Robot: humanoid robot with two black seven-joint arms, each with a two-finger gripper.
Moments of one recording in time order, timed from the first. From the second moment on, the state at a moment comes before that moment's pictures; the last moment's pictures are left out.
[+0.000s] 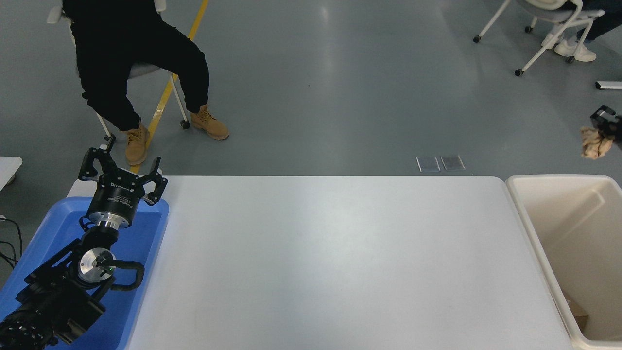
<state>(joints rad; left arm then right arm) -0.57 0.28 -0.89 -0.47 -0.07 -0.58 -0.46 1.34 -0.68 -0.90 0.70 0.03 -0.12 -0.17</state>
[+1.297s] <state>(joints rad) -0.57 0.28 -0.89 -0.47 -0.07 -0.58 -0.46 0.72 -0.42 -0.49 0.37 0.09 -0.50 -0.16</state>
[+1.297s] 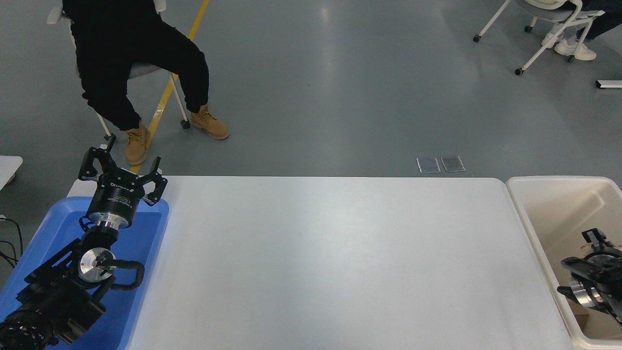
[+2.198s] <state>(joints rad) -0.57 0.28 -0.89 -0.47 -0.07 -0.58 -0.46 1.27 -0.39 -0.74 0.66 0.07 -0.27 -0.16</state>
